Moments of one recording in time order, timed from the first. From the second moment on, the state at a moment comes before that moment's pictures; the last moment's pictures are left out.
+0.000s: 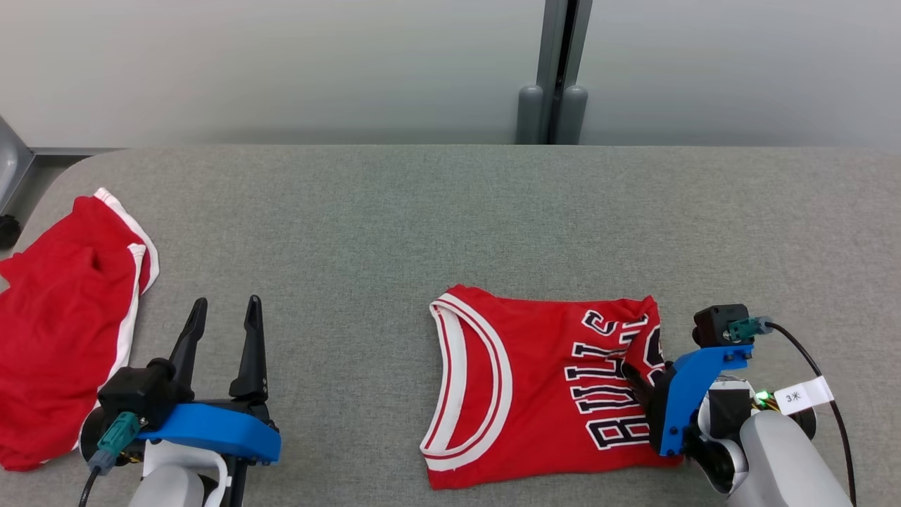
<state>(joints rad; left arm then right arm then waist) -0.17 0.21 -0.18 0.35 -0.41 -0.09 -0.26 -0.37 -0.05 0.01 0.61 0.20 0.13 0.41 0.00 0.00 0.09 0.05</state>
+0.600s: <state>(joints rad) -0.19 0.20 -0.15 0.30 -0.39 -0.09 -0.26 -0.55 -0.23 0.33 0.60 0.18 0.13 0.40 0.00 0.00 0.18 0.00</state>
